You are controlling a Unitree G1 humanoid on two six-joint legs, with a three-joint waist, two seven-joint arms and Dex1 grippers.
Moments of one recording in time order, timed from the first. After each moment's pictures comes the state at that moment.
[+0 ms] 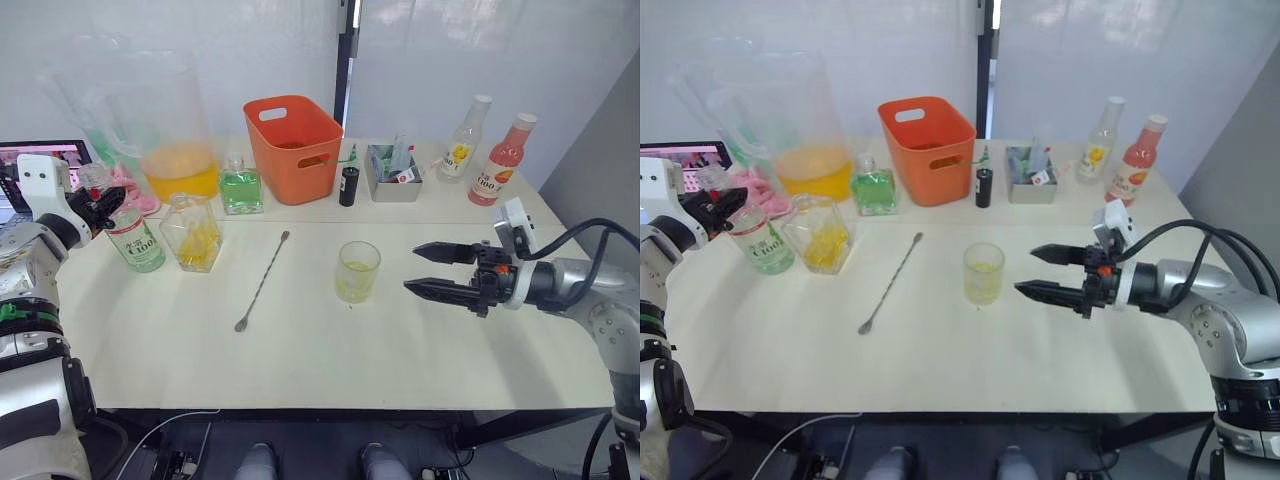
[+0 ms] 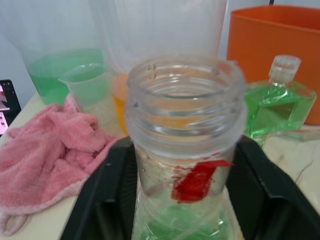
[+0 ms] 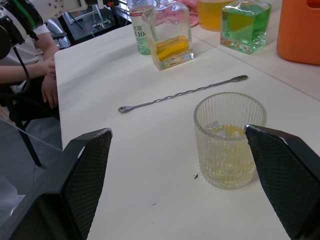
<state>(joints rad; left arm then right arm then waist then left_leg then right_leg) -0.88 0.84 0.33 0.87 -0.31 0.22 -0.66 -0.48 -0.84 -0.17 -0.23 0.80 0.81 1.04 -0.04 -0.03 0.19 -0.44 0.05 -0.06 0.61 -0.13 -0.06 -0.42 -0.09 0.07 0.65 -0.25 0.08</state>
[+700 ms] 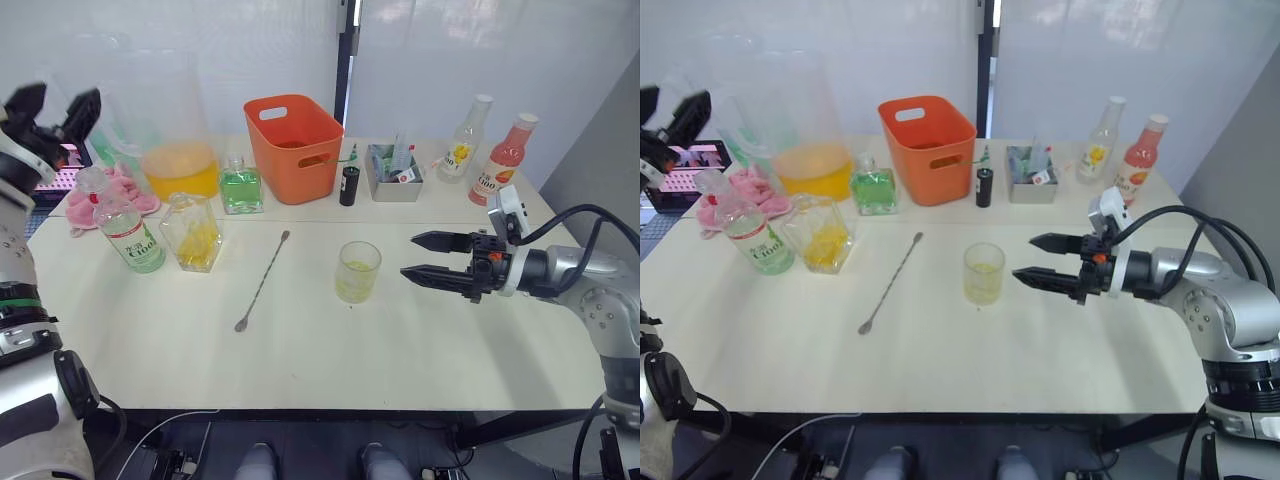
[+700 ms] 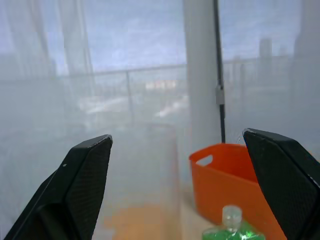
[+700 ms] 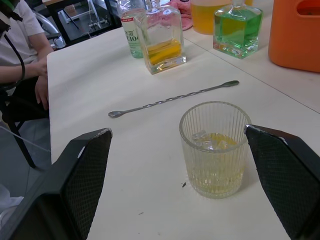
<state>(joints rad) -0.92 0.87 0.47 0.38 -0.53 0.29 -0.71 -0.55 -0.83 -0.13 -0.15 0.76 0.80 1.06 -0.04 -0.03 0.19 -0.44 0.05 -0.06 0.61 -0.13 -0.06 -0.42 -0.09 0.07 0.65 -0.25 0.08</state>
